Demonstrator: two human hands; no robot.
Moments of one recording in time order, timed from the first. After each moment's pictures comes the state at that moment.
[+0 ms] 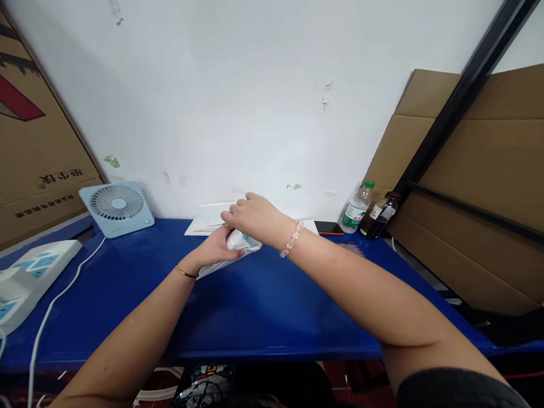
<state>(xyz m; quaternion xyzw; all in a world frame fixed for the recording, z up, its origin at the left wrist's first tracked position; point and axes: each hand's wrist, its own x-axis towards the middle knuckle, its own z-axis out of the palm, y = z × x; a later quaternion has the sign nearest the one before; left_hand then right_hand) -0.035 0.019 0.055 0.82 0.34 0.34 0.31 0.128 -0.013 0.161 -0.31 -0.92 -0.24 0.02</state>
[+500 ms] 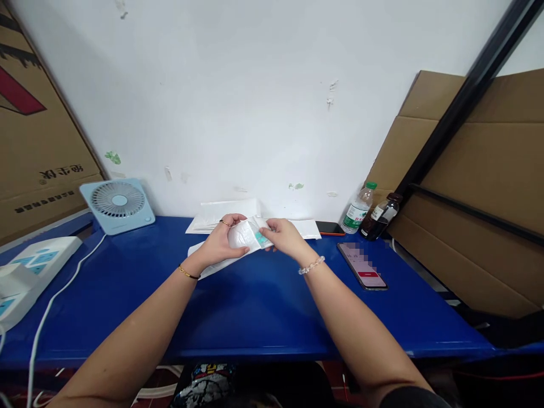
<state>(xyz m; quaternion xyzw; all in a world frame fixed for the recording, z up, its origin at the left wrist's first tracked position) -0.034 0.016 0.053 0.80 0.36 0.41 0.24 0.175 0.000 0.085 -0.50 -0.71 0.36 0.33</state>
